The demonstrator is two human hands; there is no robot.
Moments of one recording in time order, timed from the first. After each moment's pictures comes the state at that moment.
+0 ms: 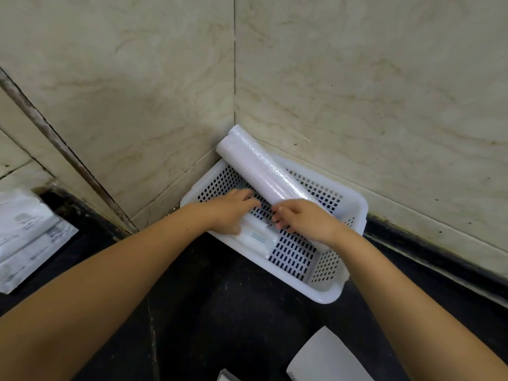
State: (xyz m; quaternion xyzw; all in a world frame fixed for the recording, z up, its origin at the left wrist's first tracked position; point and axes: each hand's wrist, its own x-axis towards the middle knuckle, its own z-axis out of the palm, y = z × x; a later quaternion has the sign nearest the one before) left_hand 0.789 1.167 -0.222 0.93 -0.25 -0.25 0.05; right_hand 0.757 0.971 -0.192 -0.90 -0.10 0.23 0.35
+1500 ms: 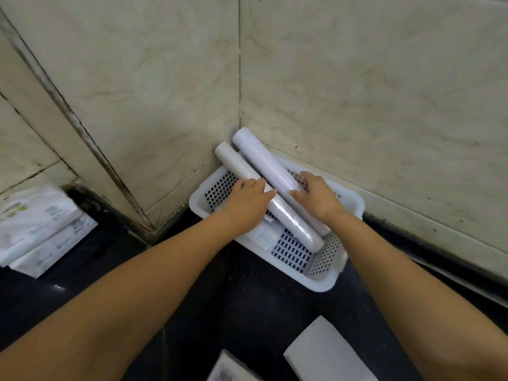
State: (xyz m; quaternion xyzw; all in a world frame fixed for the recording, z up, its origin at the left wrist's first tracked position) left_hand 0.765 1.128 -0.210 0.98 -0.21 0.01 -0.01; right_hand 0.790 0.953 -0.199 -0.95 -0.03 0.08 0.31
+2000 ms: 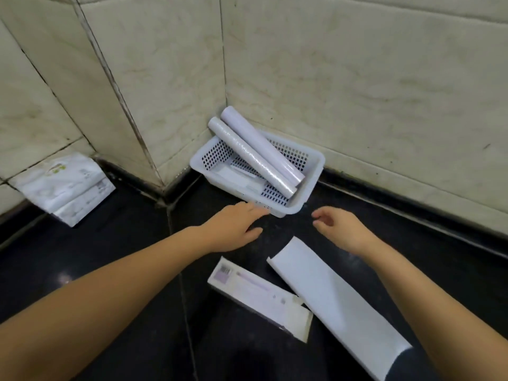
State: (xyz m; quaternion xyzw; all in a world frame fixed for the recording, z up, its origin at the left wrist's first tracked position) left_hand 0.583 1.129 -0.180 0.94 -0.30 -0.11 0.15; right_hand 0.576 0.868 -0.178 -0.95 -0.01 0.14 0.28
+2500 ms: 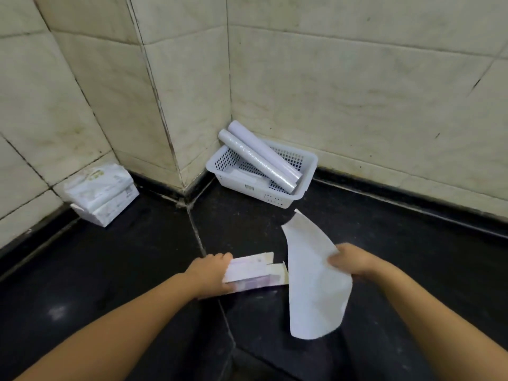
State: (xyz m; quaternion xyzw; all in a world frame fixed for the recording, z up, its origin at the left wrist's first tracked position) left_hand 0.462 1.209 -0.229 0.96 -0.18 -0.22 0.03; right_hand 0.459 0.881 -0.191 -0.89 0.11 0.29 0.33
